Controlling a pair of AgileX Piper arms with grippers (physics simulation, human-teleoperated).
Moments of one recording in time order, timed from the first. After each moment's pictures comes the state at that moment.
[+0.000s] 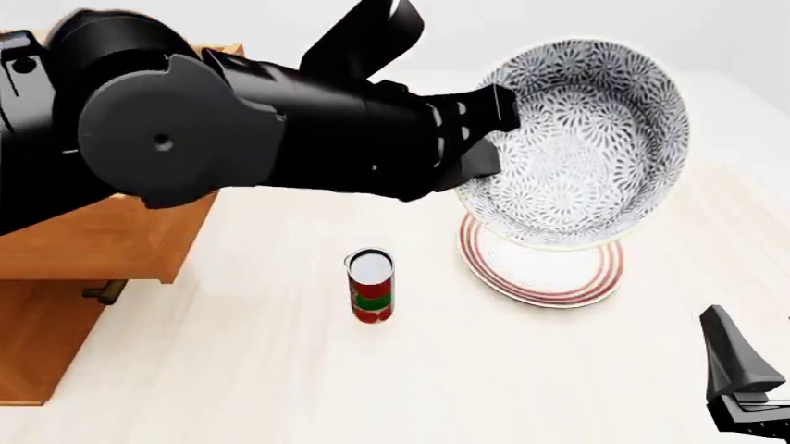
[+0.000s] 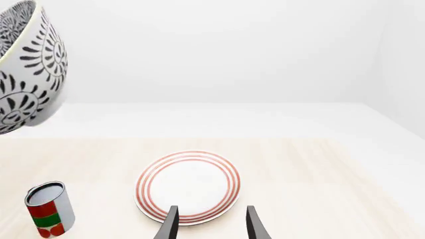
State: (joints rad) left arm -0.98 1.41 -1.37 0.52 -0.79; right arm 0.00 0.02 -0.01 -0.01 0.00
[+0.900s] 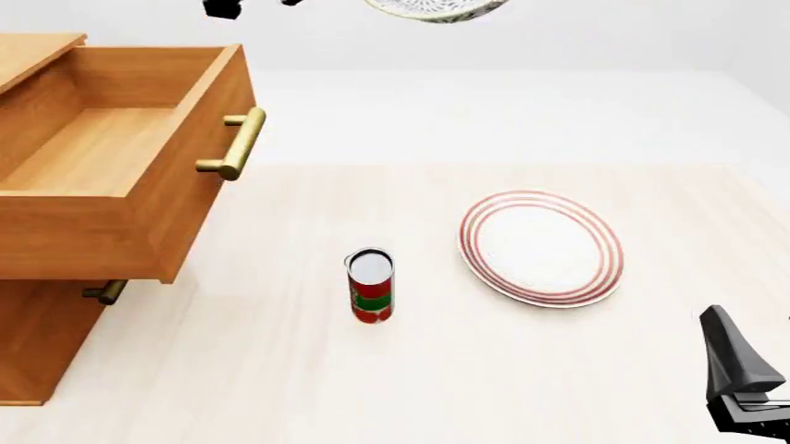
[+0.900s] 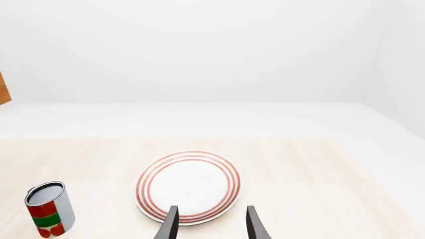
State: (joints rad) left arm -0.77 1.39 -1.75 0.77 -0.72; right arm 0.00 0.02 -0.01 -0.01 0.00
